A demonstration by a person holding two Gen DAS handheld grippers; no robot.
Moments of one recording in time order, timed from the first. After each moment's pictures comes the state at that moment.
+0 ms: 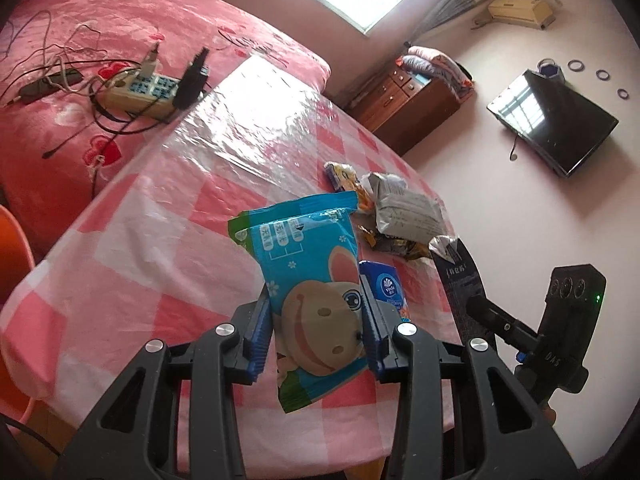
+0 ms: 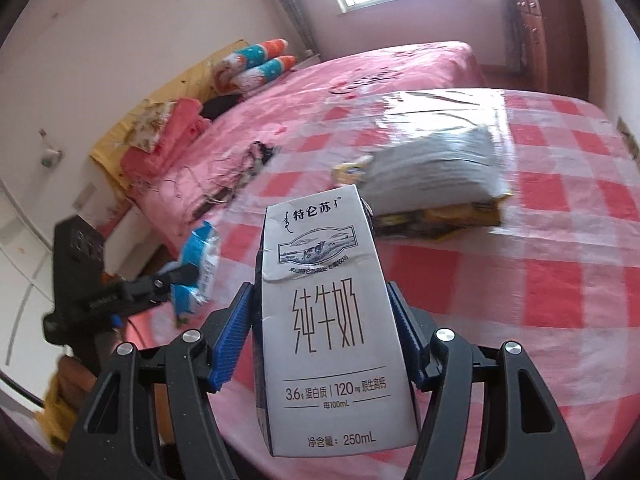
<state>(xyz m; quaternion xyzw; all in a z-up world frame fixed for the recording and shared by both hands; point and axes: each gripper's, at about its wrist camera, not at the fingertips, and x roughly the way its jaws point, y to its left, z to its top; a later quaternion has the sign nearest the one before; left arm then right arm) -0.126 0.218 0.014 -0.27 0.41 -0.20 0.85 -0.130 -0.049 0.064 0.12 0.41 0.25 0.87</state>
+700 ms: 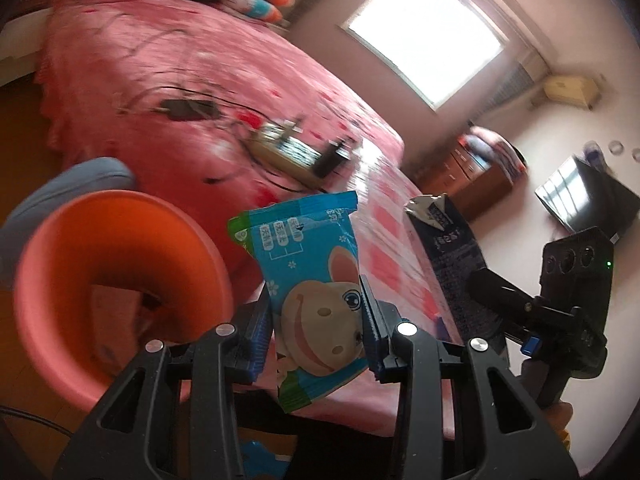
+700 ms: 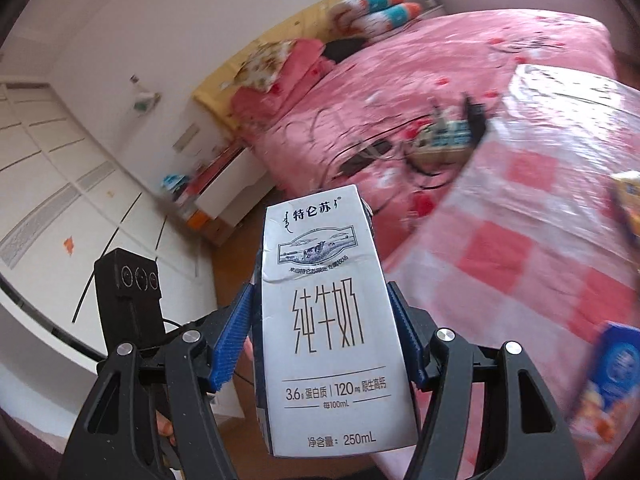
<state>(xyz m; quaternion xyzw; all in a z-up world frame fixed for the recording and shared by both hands) -0.206 0.367 0.022 -0.33 0.35 -0.04 0.88 -0.101 0.170 0.076 0.11 0.45 0.45 0.76</state>
